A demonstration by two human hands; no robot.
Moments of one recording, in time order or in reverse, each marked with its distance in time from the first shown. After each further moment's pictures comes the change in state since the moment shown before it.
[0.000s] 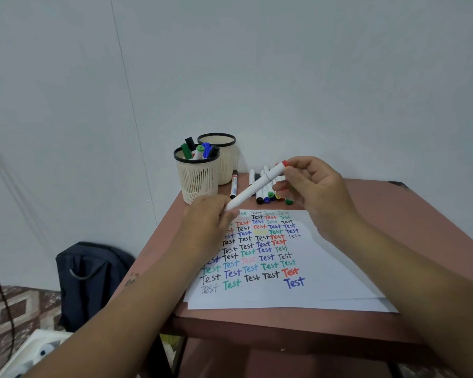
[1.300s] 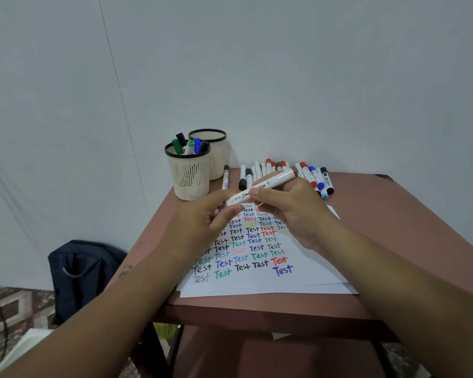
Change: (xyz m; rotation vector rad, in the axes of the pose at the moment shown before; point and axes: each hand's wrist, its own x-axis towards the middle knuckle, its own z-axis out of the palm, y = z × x) left_hand -0.019 0.004 -0.008 -0.141 0.043 0.181; right_hand -0.025 0.005 0.011 -0.046 -0.125 0.213
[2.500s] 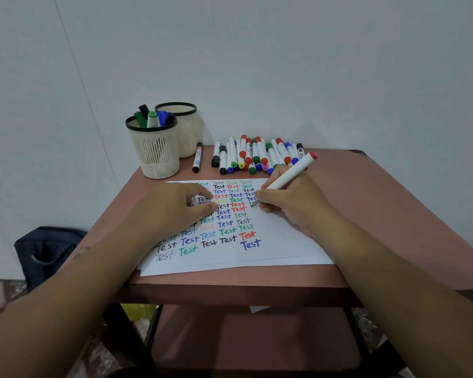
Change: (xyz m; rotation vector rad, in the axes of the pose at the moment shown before) left_hand 0.013 0.003 0.009 0.265 -0.359 -0.228; right_hand -0.015 0.026 -0.054 -0.278 0.182 0.101
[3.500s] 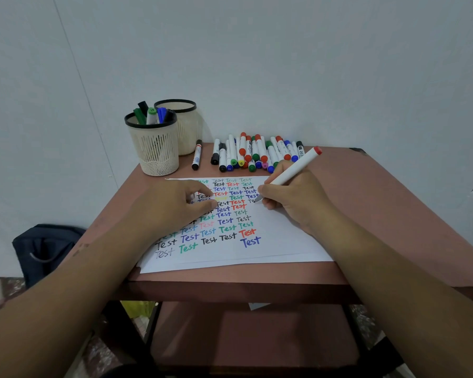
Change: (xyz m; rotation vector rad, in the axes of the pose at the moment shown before) left_hand 0.001 -0.003 0.001 -0.002 0.019 0.012; right_hand -0.001 -0.001 0.000 -0.008 0.042 0.006
